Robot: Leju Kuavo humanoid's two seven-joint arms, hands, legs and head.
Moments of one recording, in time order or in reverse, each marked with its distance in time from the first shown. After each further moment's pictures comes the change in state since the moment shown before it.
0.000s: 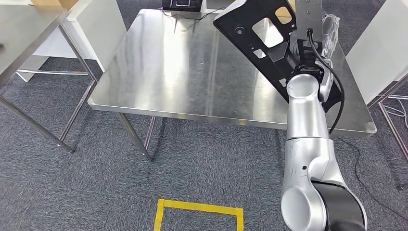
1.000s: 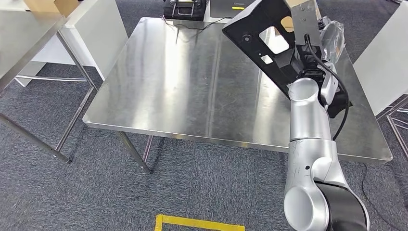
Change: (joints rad) left arm -0.004 -0.003 -0.016 0.001 -0.031 -0.001 0.008; right arm 0.010 -0.028 -0.035 0.020 0.166 -0.004 0.049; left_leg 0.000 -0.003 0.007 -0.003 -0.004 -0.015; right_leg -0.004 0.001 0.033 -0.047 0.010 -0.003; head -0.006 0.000
